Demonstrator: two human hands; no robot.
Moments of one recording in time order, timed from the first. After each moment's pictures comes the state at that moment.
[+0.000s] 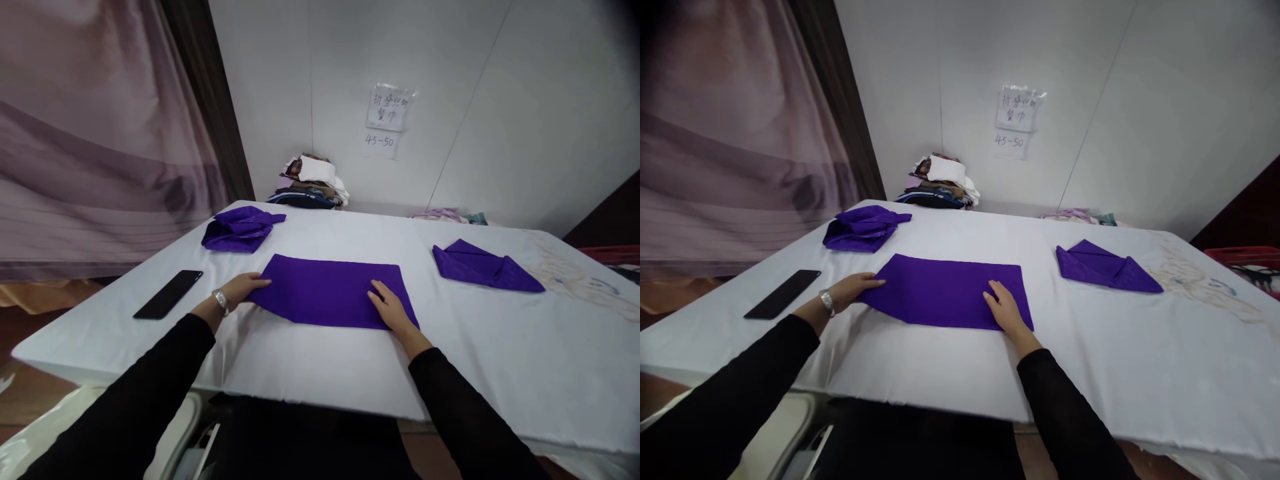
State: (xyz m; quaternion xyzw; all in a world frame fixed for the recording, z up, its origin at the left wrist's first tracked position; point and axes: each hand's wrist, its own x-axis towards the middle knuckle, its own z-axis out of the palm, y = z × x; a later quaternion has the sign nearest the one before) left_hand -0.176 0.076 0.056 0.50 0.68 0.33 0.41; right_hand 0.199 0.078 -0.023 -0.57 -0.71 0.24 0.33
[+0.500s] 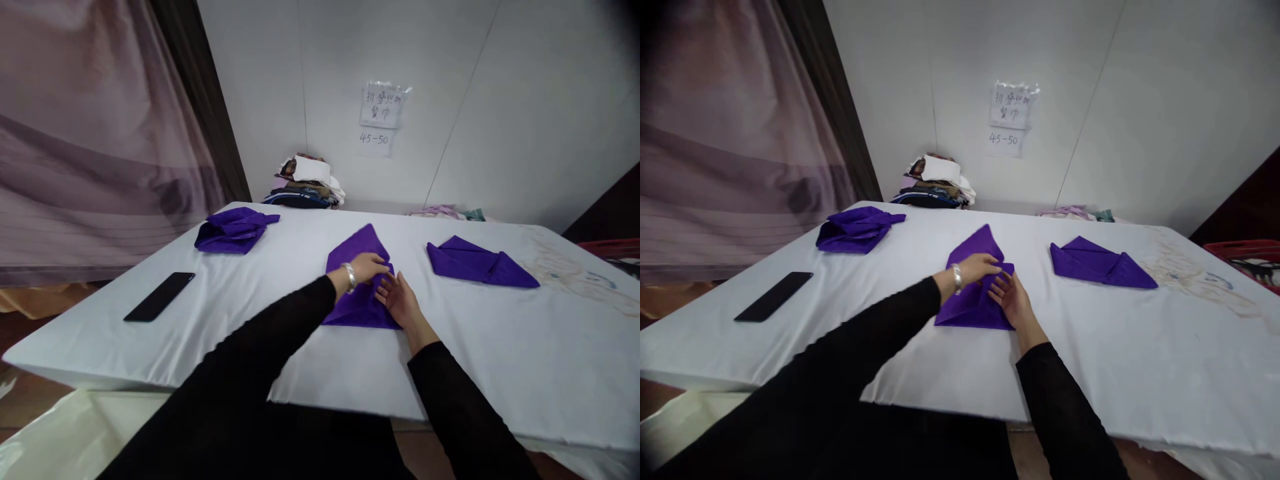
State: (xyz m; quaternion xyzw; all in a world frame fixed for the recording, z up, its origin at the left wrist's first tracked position) left_hand 0.094 0.115 0.101 0.67 0.52 0.25 0.47; right_hand 0.231 0.088 -0.005 -0.48 -0.47 0.55 0.50
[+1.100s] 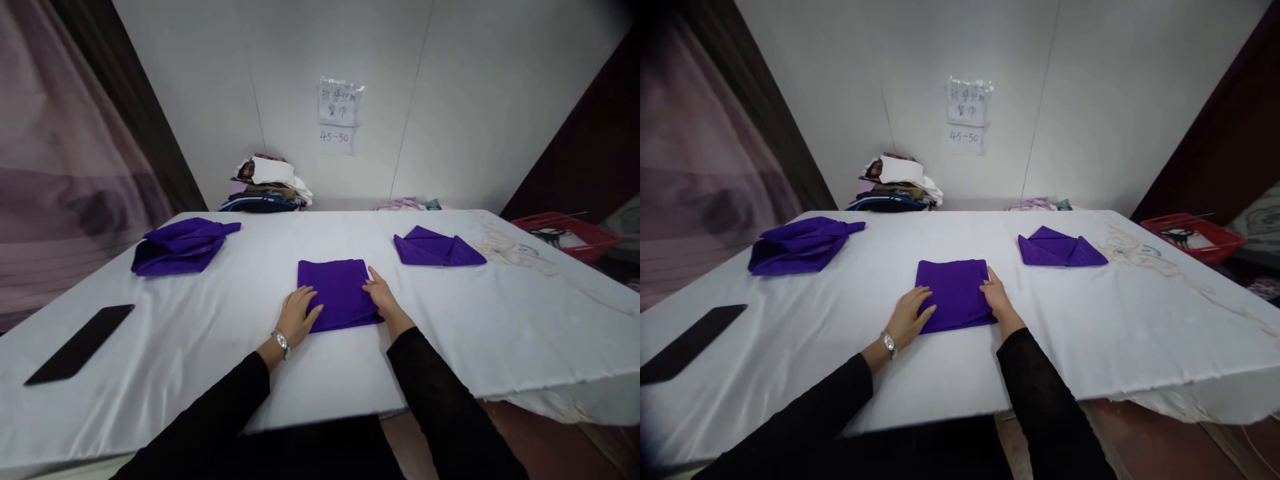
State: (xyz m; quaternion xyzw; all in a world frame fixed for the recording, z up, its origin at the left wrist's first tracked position) left_hand 0.002 0.068 -0.003 0.82 0.50 0.27 0.09; right_hand 0.246 0.091 -0.008 -0.58 -0.42 0.50 0.49
